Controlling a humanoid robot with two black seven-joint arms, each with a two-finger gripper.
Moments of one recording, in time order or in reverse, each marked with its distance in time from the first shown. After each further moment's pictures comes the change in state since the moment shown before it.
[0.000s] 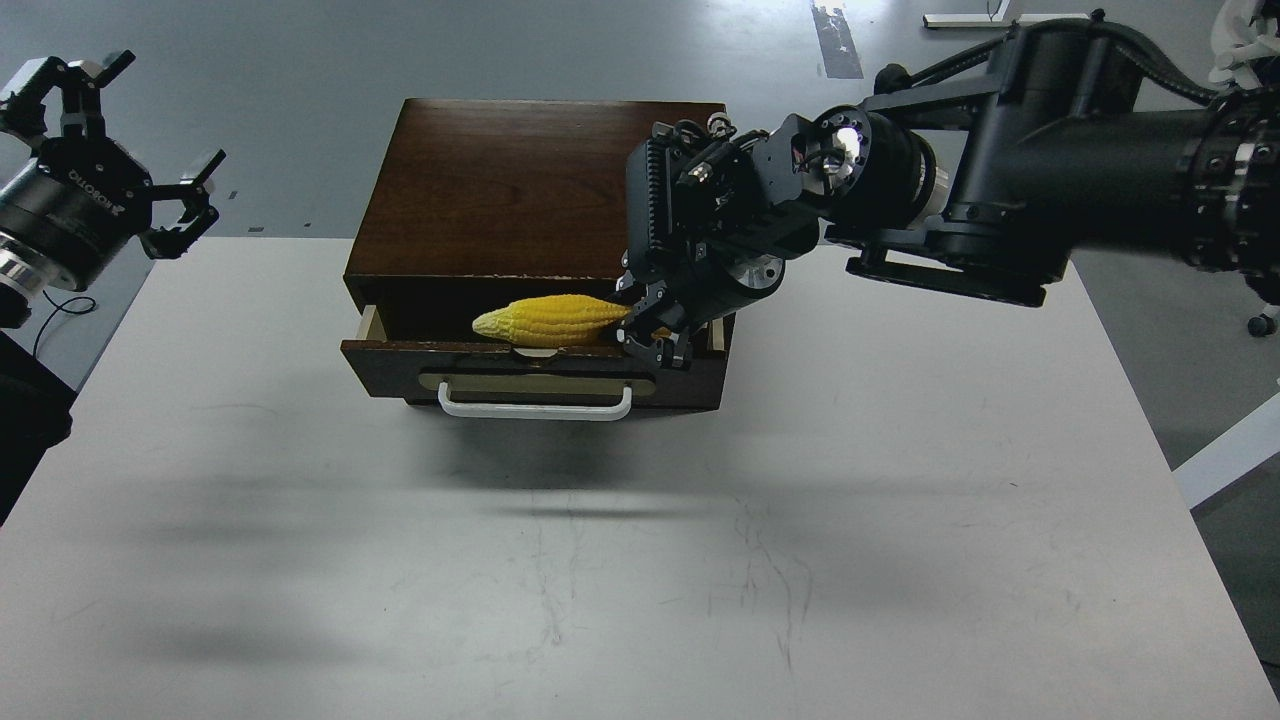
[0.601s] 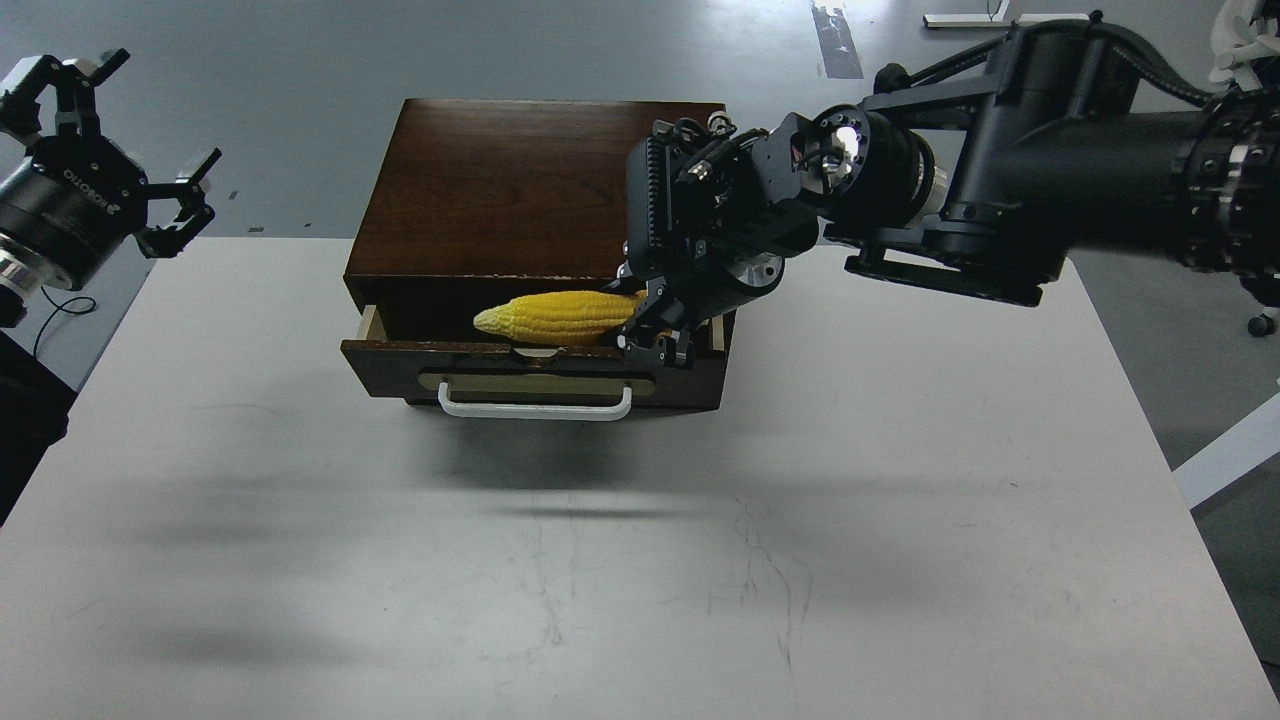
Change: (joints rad) left arm 0.000 0.003 -0.001 0.000 0.000 0.000 0.000; right arm -0.005 0.001 0.000 -0.012 0.002 0.000 0.000
